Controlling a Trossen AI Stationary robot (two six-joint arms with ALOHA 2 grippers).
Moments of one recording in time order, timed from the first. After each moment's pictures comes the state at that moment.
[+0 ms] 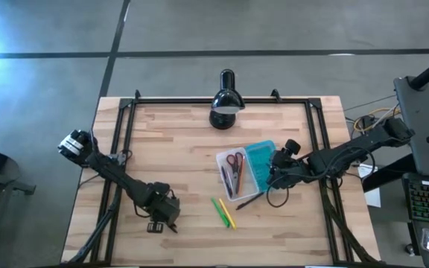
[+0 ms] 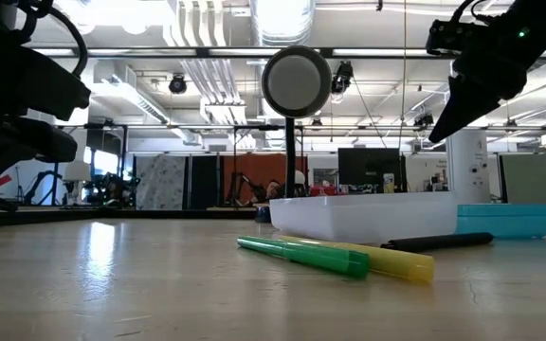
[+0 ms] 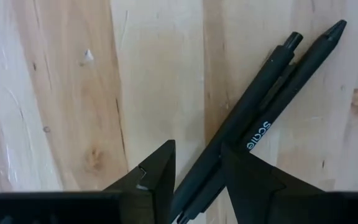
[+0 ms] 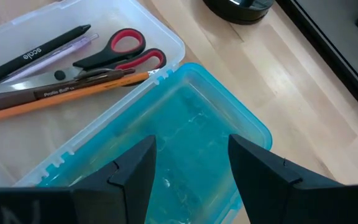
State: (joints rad) left arm -0.59 1.59 0.88 -0.68 0.07 -0.55; right arm 0.35 1.19 0.73 -0.72 0.67 0.70
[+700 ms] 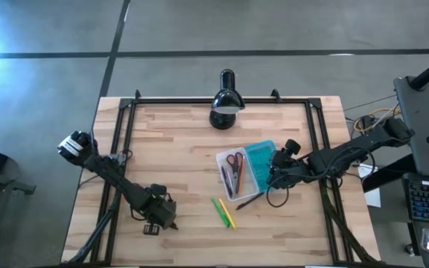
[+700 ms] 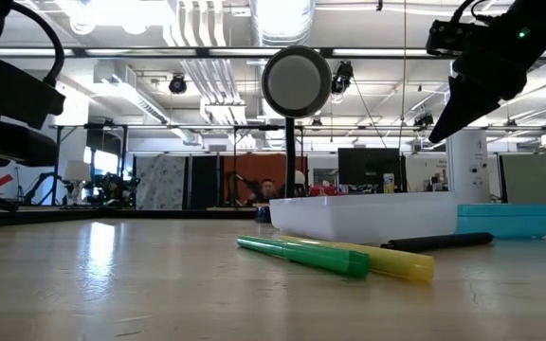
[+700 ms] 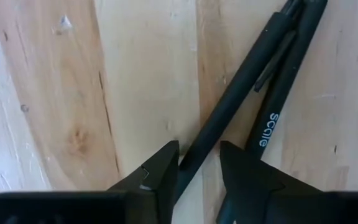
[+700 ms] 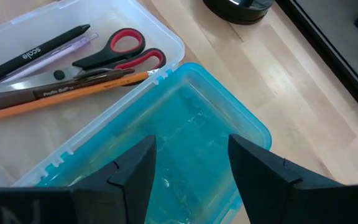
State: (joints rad) left arm -0.63 1.60 0.86 -0.67 0.04 -0.58; right arm 0.35 1.19 0.73 -0.72 0.67 0.70
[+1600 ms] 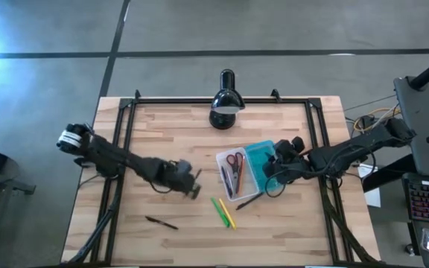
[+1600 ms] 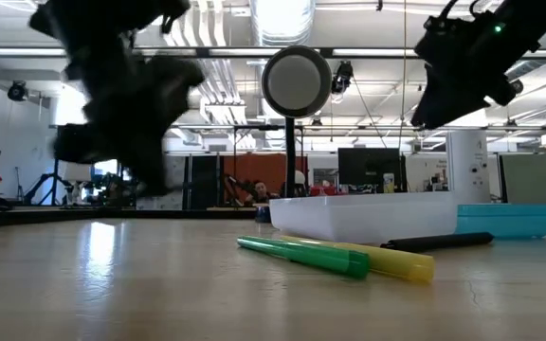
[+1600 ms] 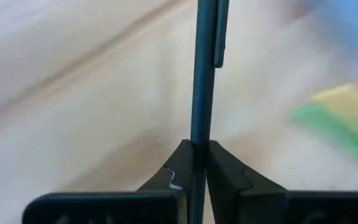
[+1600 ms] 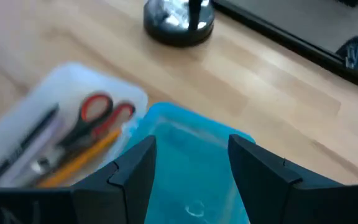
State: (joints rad) left arm -0.26 1.52 0.85 -0.42 -0.17 -1.27; right arm 0.31 1.17 0.74 -0.73 0.81 1.02
